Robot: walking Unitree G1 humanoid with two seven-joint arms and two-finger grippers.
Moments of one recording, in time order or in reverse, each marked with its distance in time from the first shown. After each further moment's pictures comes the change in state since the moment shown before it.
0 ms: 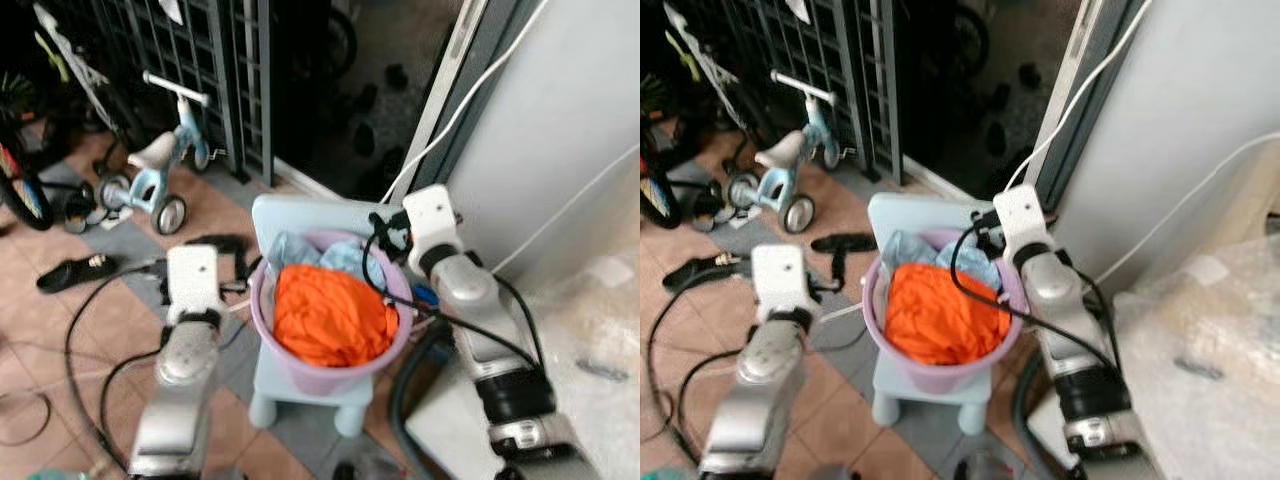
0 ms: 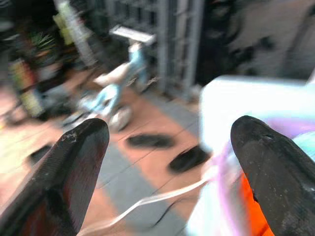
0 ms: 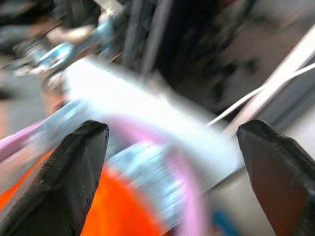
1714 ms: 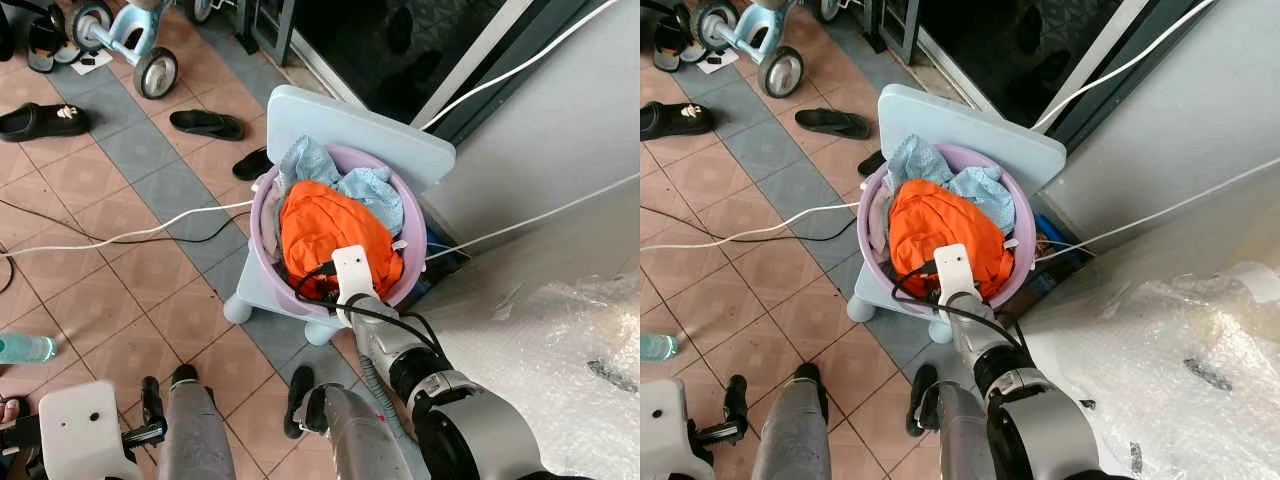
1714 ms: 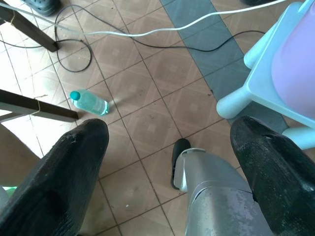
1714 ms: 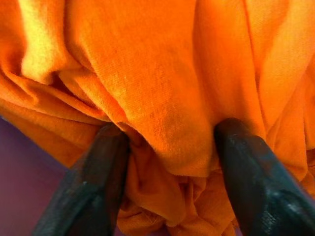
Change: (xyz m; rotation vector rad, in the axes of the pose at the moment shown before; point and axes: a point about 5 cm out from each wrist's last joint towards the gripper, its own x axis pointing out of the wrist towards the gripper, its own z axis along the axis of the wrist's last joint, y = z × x) left arm -0.145 0.038 0.011 0.001 0.295 0.227; right arm 0.035 0.068 -0.044 0.185 0.303 -0.016
